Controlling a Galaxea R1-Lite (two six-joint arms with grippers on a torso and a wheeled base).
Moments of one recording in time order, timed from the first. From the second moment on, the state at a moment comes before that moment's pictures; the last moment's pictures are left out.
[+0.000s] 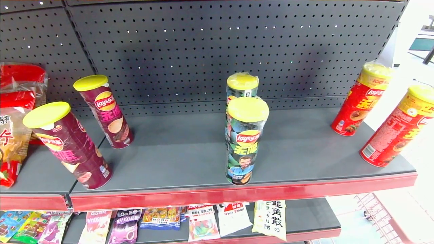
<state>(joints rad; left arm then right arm) 0.00 0.00 0.00 0.00 -0.01 0.01 0.00 0.00 0.00 0.00 0.00 -0.01</state>
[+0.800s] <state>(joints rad) 0.00 0.00 0.00 0.00 -0.01 0.01 0.00 0.00 0.00 0.00 0.00 -0.01</state>
